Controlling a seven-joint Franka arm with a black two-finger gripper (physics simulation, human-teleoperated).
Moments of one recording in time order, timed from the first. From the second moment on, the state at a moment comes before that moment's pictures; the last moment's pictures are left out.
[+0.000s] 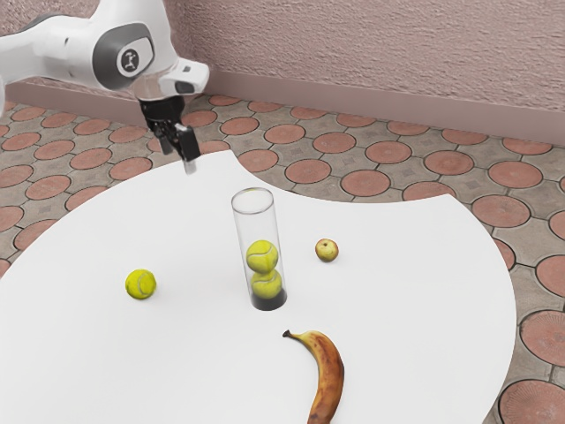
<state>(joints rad) 0.27 0.13 -0.25 -1.63 0.08 1.84 0.40</state>
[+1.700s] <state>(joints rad) 0.33 0.41 0.00 -1.86 -0.14 2.02 0.31</state>
